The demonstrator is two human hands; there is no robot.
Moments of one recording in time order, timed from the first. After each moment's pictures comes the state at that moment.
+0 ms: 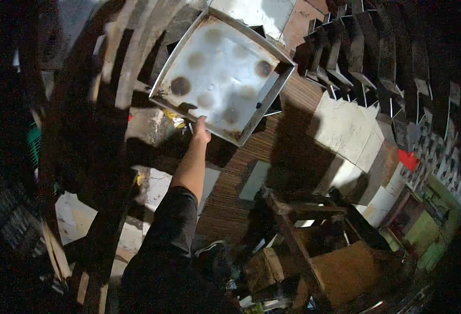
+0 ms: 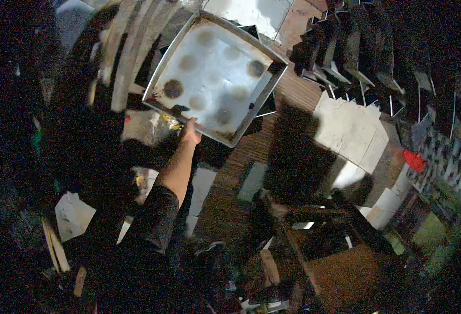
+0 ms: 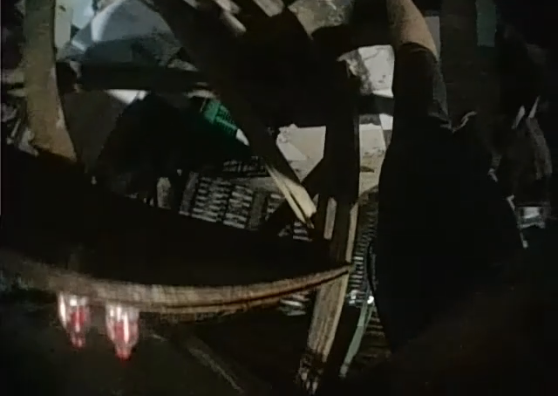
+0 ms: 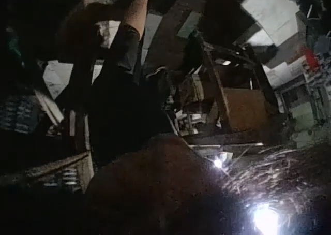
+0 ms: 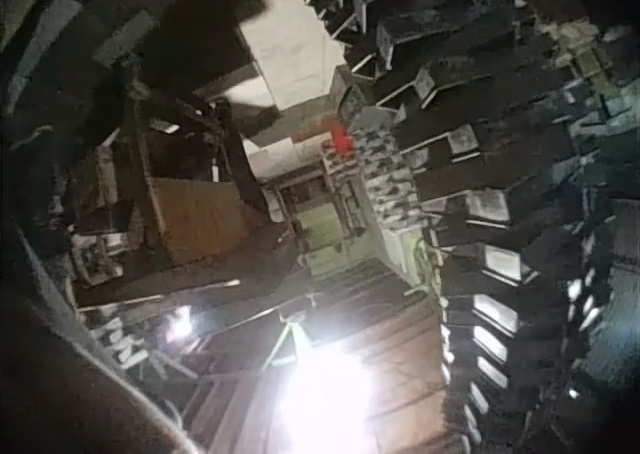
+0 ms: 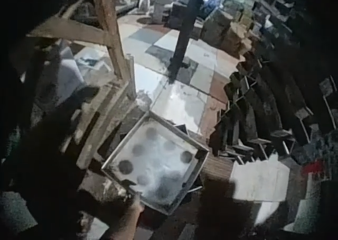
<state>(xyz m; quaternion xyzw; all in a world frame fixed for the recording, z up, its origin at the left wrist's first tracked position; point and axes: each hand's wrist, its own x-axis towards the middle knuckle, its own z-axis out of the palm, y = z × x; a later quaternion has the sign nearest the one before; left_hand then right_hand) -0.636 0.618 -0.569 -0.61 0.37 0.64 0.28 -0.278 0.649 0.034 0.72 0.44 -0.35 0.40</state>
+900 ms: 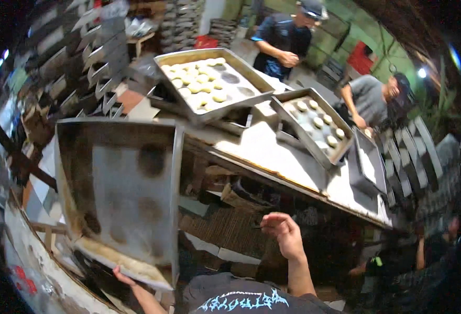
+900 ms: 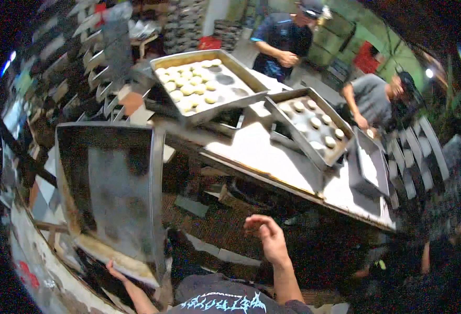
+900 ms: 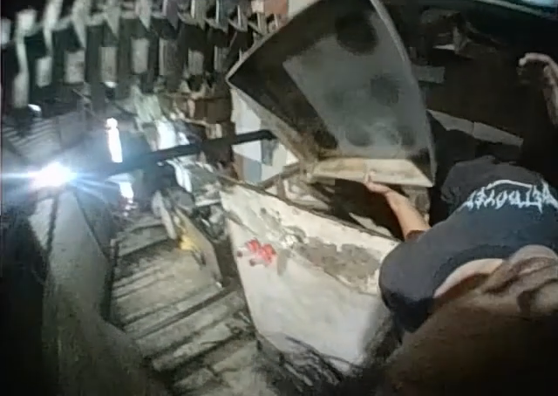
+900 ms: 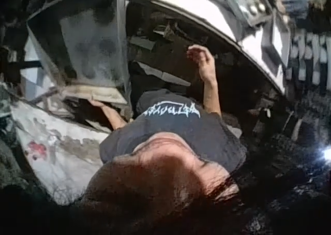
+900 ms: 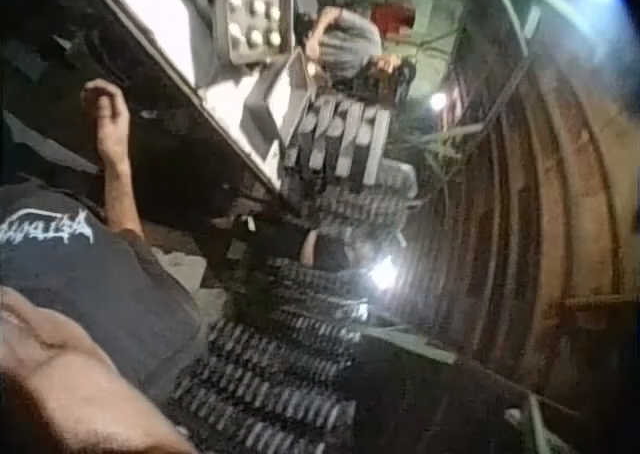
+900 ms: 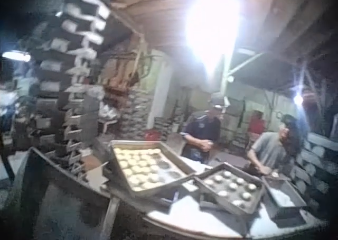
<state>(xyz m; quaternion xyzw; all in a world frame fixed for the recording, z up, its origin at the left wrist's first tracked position) -0.488 0.412 0.031 -0.04 0.50 0.77 0.40 -0.035 0.494 0.267 0.47 0.44 -0.53 -0.55</state>
